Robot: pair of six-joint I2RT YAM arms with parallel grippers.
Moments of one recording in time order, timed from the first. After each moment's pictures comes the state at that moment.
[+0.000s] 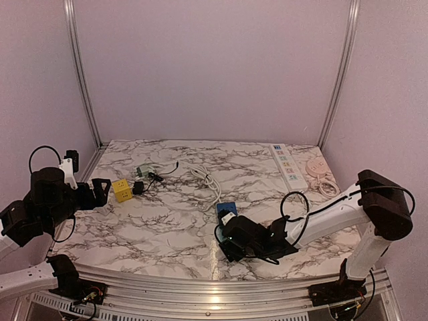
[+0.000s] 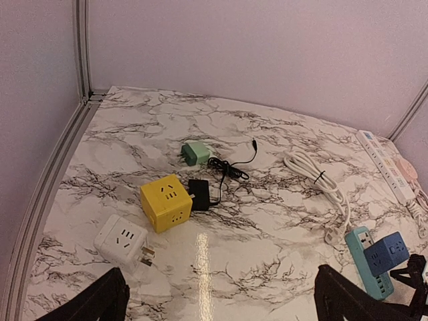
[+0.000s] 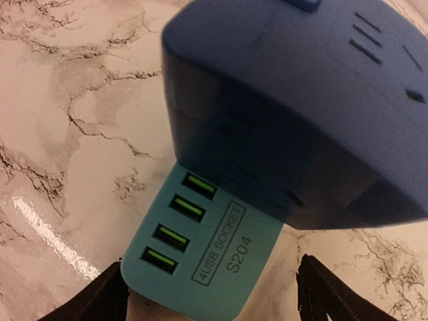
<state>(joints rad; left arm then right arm) -0.71 0.52 0.64 -0.56 -0.49 -0.47 1.21 1.71 0.80 -0.08 0.47 0.40</state>
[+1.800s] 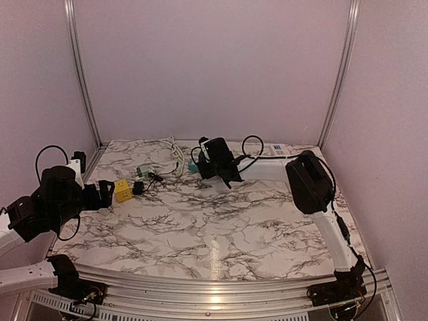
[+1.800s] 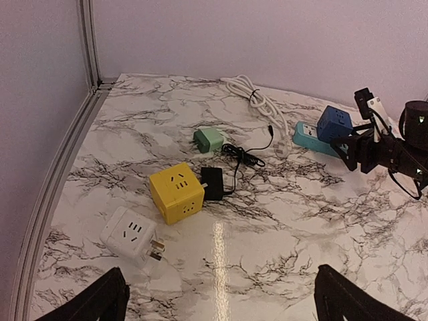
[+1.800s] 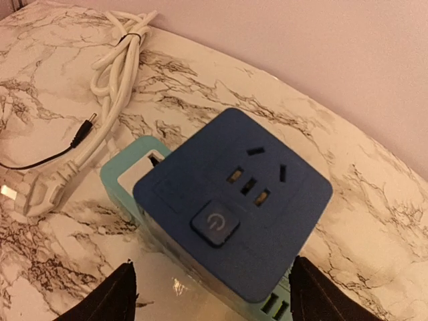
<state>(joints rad) -0.71 0.60 0.64 -0.56 -0.51 -0.47 0.74 2.49 1.96 -0.05 0.36 0.02</state>
